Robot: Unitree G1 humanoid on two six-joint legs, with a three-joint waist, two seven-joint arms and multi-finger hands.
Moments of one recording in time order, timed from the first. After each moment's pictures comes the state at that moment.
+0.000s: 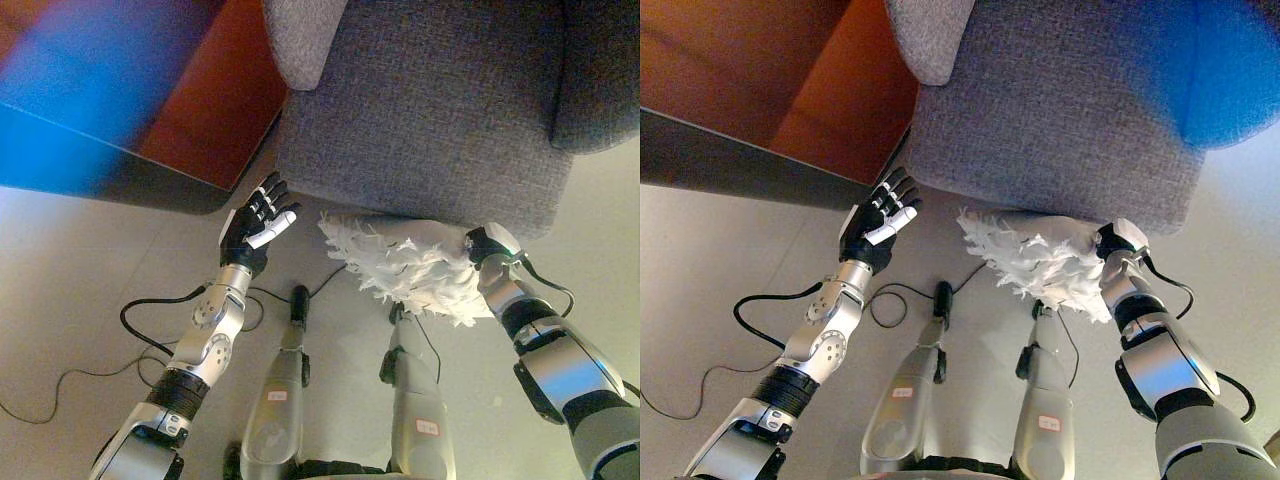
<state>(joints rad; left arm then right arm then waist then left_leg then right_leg) -0.36 0.40 -0.30 0.30 -0.76 -0.25 0.04 -0.85 -0.52 0.47 1.18 -0.15 0.21 -0.19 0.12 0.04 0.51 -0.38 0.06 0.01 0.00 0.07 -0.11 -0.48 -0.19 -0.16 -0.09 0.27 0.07</state>
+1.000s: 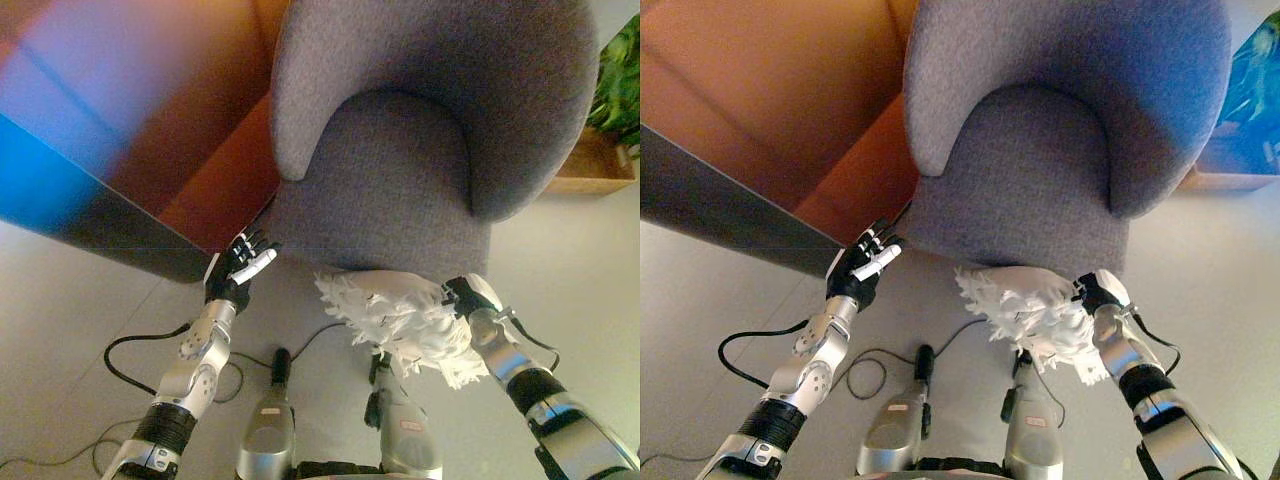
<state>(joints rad) -0.17 0.39 -0.18 0.30 -0.70 -0.11 0.07 -0.35 -0.54 0.37 0.65 -0.14 0.26 -0.16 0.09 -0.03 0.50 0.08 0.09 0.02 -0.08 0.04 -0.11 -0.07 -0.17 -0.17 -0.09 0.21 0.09</state>
